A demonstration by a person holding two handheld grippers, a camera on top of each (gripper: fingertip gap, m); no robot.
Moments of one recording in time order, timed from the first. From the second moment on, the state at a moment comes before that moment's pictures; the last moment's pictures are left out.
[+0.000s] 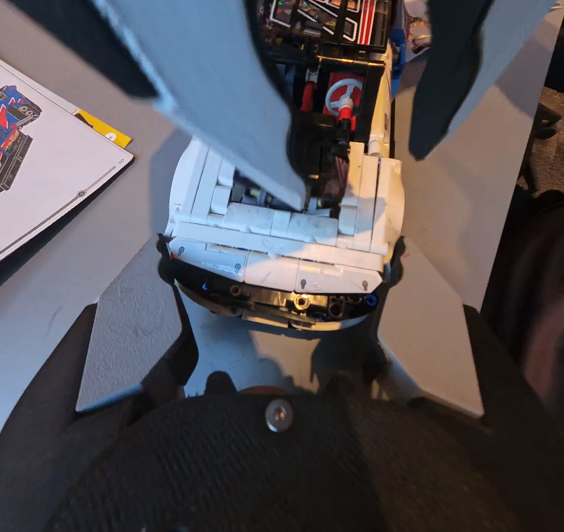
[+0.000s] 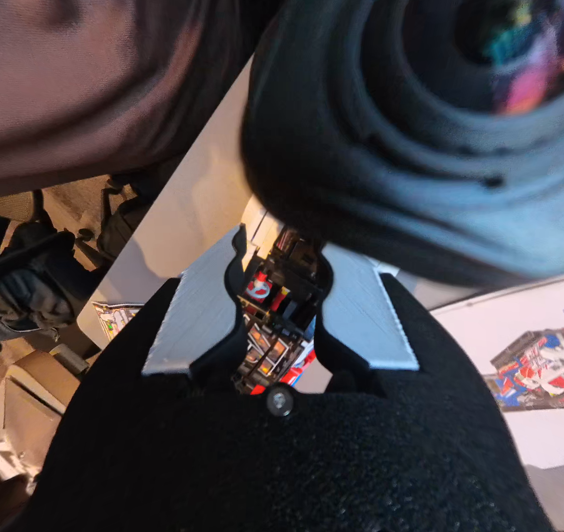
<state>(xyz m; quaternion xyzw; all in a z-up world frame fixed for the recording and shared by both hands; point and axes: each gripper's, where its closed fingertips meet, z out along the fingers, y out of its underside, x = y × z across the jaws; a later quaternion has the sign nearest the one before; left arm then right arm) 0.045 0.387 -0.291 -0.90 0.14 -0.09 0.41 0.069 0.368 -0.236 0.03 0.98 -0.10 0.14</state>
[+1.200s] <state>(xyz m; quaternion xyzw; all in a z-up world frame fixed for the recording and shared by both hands) 0.047 0.389 -0.293 -0.89 0.19 -0.06 0.40 0.089 0.376 -0.269 0.17 0.98 -0.02 -0.12</state>
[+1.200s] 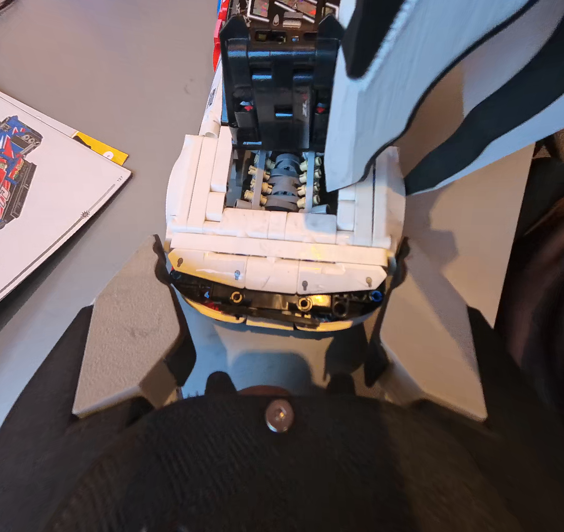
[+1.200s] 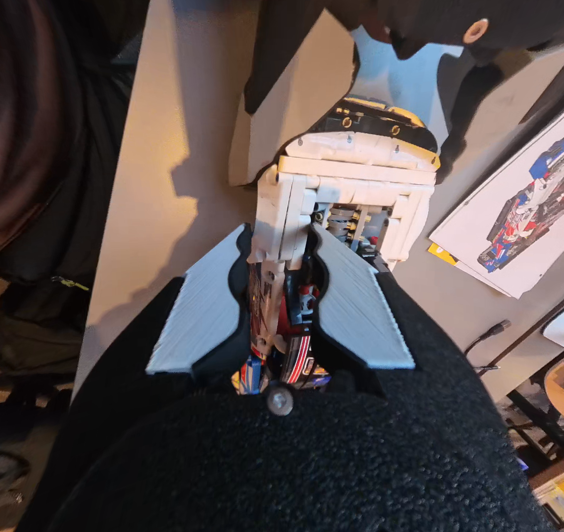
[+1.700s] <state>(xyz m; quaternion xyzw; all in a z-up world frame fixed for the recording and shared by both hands) 0.047 0.389 -0.294 -0.89 0.18 -0.06 0.41 0.091 0.386 -0.276 0.20 0.97 0.09 -0.10</state>
